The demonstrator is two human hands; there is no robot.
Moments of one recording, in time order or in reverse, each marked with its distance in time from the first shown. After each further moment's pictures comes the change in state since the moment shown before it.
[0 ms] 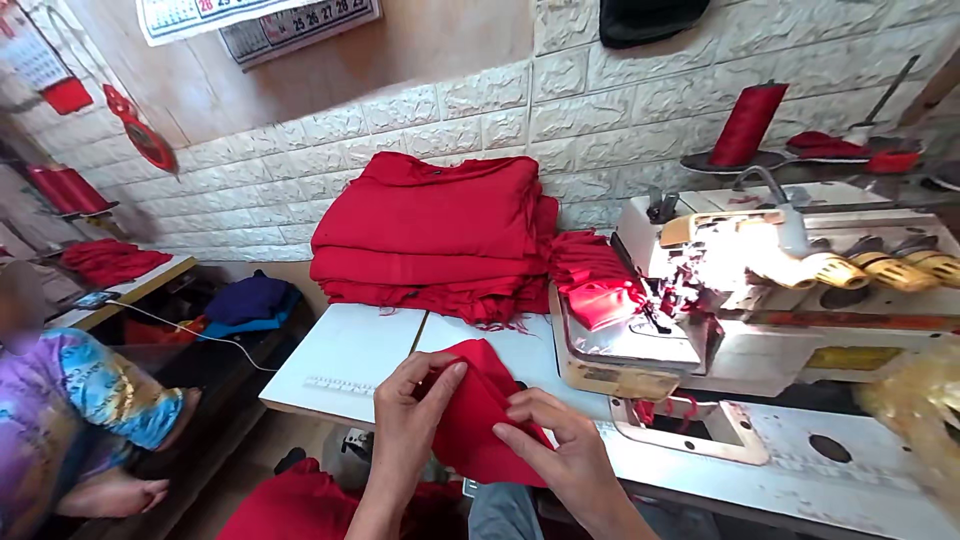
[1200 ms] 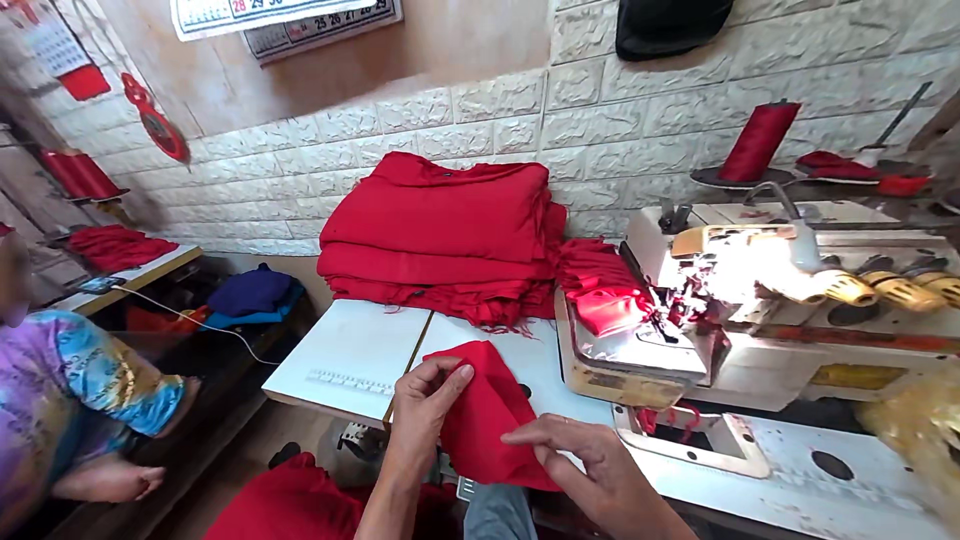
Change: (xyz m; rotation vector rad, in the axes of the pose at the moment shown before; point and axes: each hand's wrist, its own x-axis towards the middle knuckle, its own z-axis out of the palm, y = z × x) left_hand -0.006 -0.024 0.012 -0.452 -0.008 -0.211; right_hand 0.003 -0.007 -0.034 0.010 -0.311 -0.087
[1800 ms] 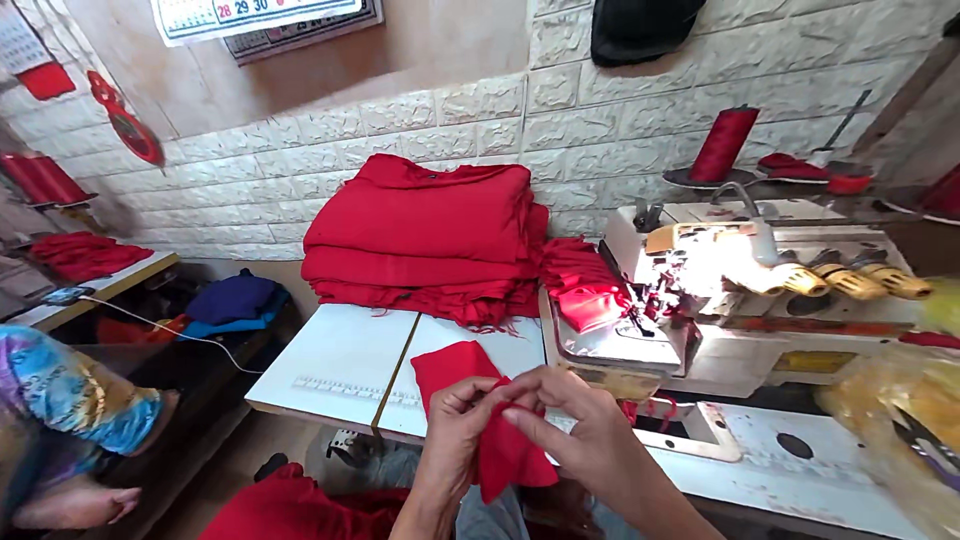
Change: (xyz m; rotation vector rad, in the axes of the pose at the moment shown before) left_hand -0.020 -0.007 0.041 -0.295 -0.135 -0.142; right_hand 0.033 -0.025 -0.007 -0.304 0.106 0.040
